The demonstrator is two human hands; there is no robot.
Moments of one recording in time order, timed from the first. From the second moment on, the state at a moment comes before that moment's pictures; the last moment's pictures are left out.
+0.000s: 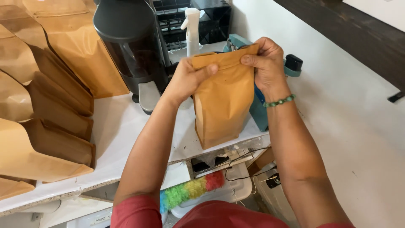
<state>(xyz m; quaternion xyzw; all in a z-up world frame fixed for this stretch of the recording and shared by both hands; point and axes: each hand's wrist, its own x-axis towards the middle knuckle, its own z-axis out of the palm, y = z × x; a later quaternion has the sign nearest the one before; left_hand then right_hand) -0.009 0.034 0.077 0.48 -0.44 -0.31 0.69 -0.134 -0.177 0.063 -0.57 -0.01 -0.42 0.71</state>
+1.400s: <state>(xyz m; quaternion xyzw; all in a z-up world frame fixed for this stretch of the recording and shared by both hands) 0.031 -0.068 0.045 0.72 -0.53 0.05 0.44 -0.171 -0.130 -0.027 -0.72 0.18 -0.52 0.41</state>
